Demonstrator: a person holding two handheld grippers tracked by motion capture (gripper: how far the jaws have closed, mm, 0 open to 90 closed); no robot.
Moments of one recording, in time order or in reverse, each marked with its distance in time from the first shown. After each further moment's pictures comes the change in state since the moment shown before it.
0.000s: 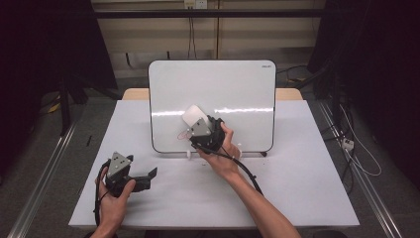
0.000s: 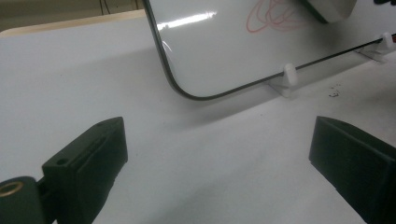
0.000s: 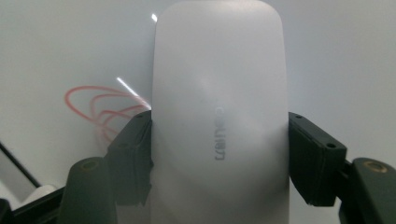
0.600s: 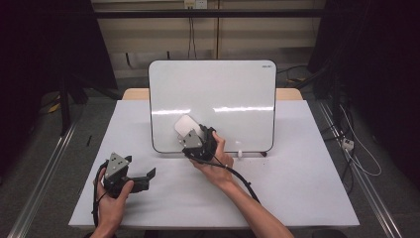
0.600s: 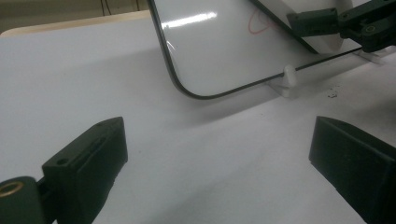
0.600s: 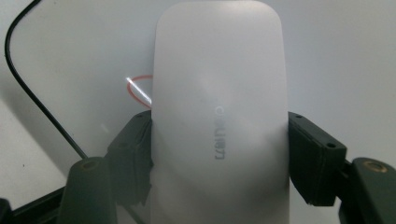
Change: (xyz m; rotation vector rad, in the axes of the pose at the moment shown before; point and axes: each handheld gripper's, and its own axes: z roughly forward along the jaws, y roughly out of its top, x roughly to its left) left arm 0.001 -0.001 -0.005 -0.010 0.001 -0.008; right arm 0.027 -0.009 -0.002 -0.013 0.035 -0.038
